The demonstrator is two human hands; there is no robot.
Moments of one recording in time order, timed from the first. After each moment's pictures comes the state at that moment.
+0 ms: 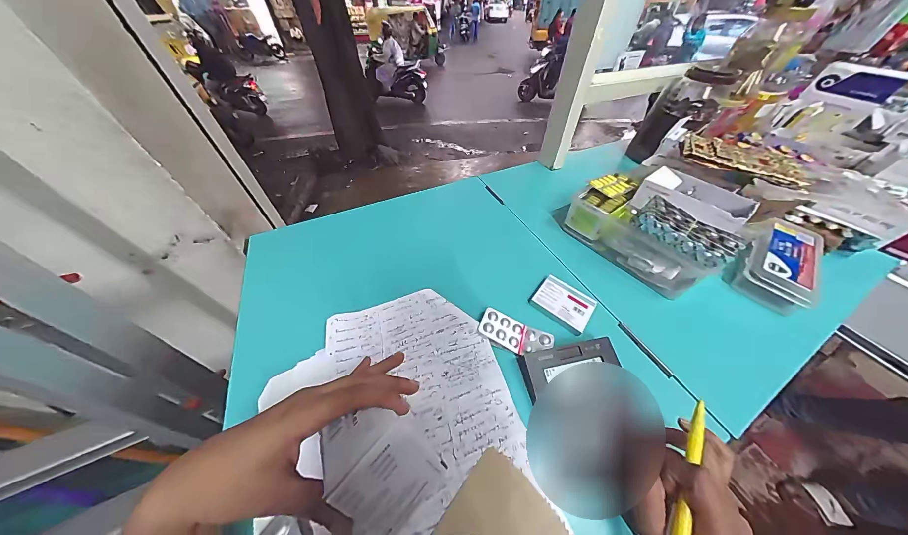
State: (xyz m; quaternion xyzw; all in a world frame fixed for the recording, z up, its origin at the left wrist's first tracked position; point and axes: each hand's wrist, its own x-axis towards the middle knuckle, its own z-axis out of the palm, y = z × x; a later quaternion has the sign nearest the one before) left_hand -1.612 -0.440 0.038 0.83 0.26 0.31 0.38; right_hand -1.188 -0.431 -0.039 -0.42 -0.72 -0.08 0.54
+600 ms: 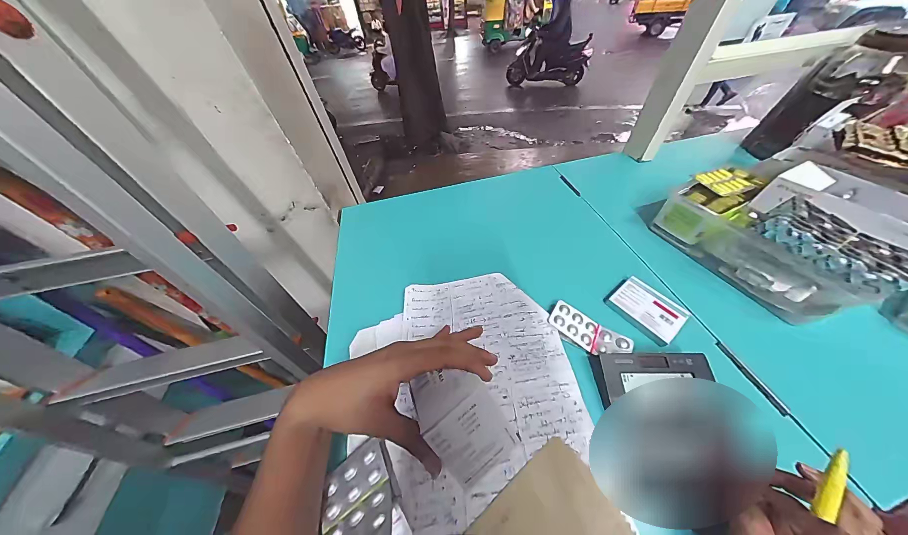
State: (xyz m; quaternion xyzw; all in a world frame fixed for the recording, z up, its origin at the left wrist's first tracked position) left_hand -1.609 -0.442 0.047 0.82 0.27 0.30 0.41; right_hand -1.186 -0.430 -0.043 -0.40 -0.72 -0.05 0.56
